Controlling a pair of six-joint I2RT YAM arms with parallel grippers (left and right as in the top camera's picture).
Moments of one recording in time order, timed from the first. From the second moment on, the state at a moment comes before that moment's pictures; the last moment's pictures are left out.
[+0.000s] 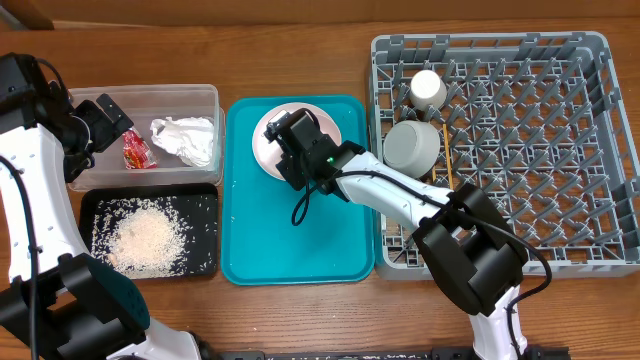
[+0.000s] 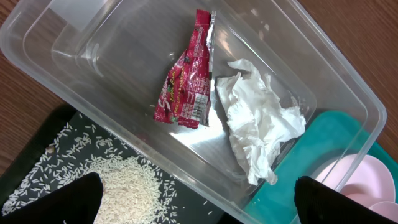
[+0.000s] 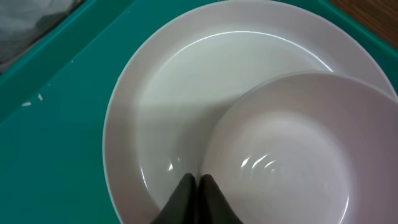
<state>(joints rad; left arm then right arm) 0.45 1.75 1.66 -1.09 0.13 -0.33 0.74 2.11 1.48 -0.32 0.04 -0.01</state>
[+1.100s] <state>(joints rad) 0.45 1.75 1.66 -1.09 0.13 -0.33 0.41 1.22 1.51 -1.11 -0.31 0.29</state>
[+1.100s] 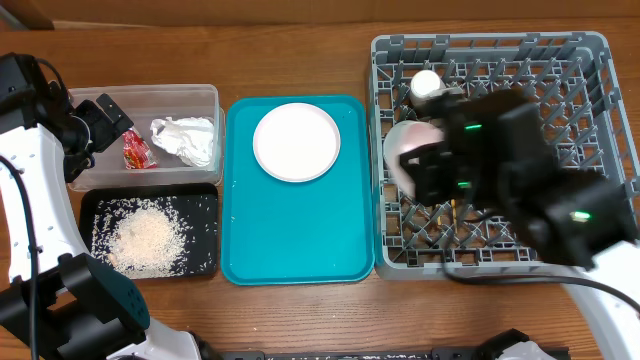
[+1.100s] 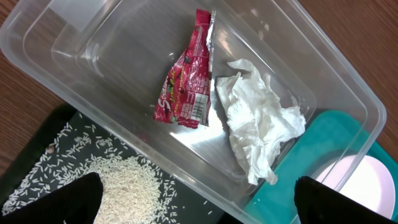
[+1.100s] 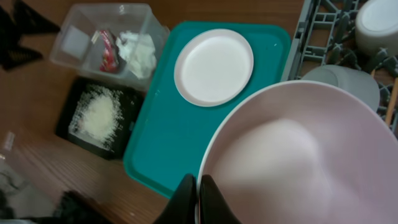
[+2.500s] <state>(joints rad) 0.45 1.75 1.66 -1.08 0.13 -0.33 -0.21 1.20 0.71 -0.42 -1.38 0.48</state>
